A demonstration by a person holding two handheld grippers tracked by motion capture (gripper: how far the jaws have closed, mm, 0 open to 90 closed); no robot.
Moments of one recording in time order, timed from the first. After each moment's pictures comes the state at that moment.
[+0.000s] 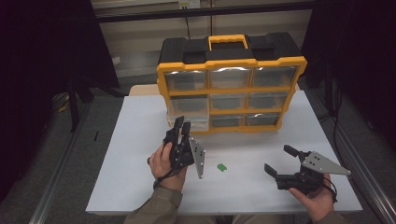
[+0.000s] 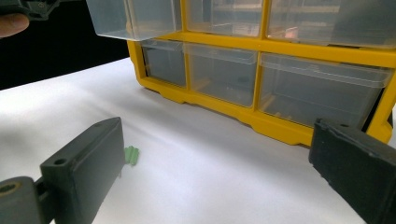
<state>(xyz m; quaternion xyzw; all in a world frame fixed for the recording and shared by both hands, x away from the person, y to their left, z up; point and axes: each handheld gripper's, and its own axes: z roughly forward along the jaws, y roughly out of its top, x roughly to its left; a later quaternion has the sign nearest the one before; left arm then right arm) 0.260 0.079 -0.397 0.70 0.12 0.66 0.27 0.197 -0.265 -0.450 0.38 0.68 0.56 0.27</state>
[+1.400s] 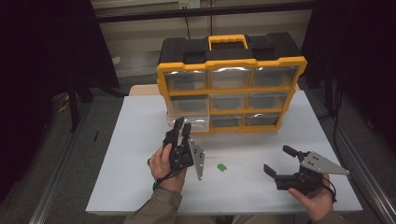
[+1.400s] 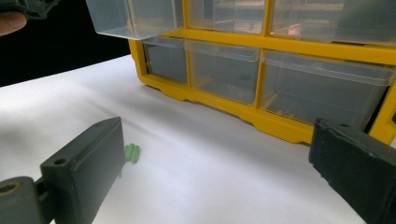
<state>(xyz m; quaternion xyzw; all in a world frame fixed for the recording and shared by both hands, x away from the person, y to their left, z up) 0.258 0.081 -0.399 0.70 0.12 0.65 0.28 0.197 -0.264 -0.451 0.38 0.68 0.56 0.27</state>
